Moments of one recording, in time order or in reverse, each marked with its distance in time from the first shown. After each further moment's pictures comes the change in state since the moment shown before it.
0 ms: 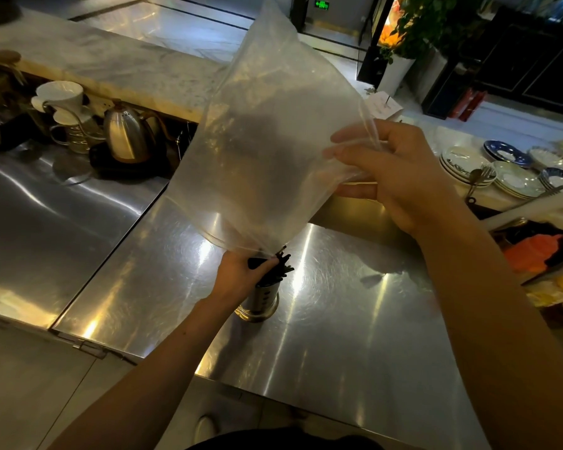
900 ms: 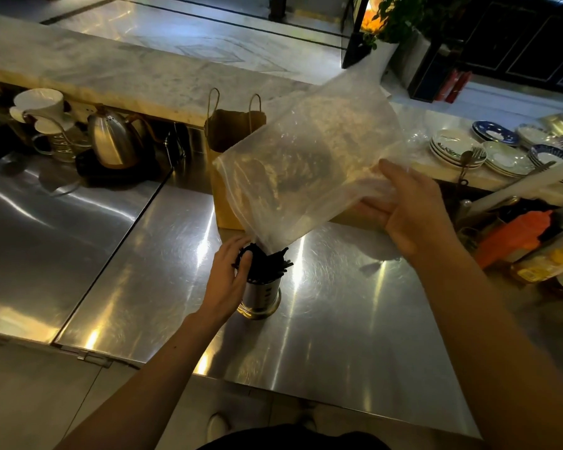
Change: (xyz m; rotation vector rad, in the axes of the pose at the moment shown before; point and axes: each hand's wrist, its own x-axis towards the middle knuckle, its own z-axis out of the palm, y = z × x) left_hand -0.016 -0.010 -0.012 -0.065 -0.004 -0.038; right_hand -0.013 0.067 -0.022 0.423 0.360 0.199
